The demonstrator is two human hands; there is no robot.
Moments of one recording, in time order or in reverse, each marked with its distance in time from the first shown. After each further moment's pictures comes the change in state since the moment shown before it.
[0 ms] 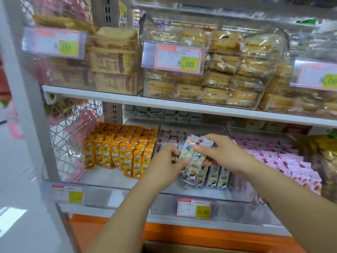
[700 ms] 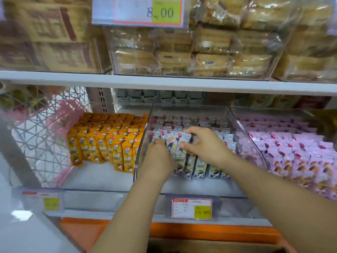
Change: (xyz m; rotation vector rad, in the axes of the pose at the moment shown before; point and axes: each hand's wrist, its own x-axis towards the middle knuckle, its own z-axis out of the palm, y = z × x) left_hand 0.045 -0.027 0.034 0.405 0.050 -0.298; right_hand 0.051 0.049 0.038 -0.232 0.035 -0.100
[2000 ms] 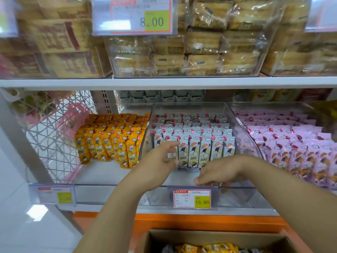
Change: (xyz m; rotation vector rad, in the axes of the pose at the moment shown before) left_hand -0.036 -0.015 -0.027 -0.314 -0.286 0.239; right_hand -0.039 0.020 -0.015 -0.002 -0.899 0.412
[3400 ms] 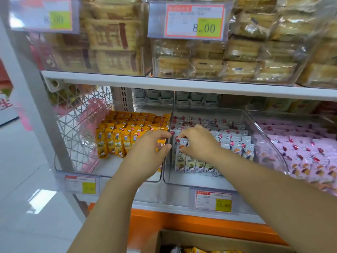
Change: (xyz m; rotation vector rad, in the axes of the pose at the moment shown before) left_hand -0.015 -0.027 -0.052 0.174 0.361 0.127; right_hand 0.056 -0.084 0.000 -0.535 0.934 -0.299
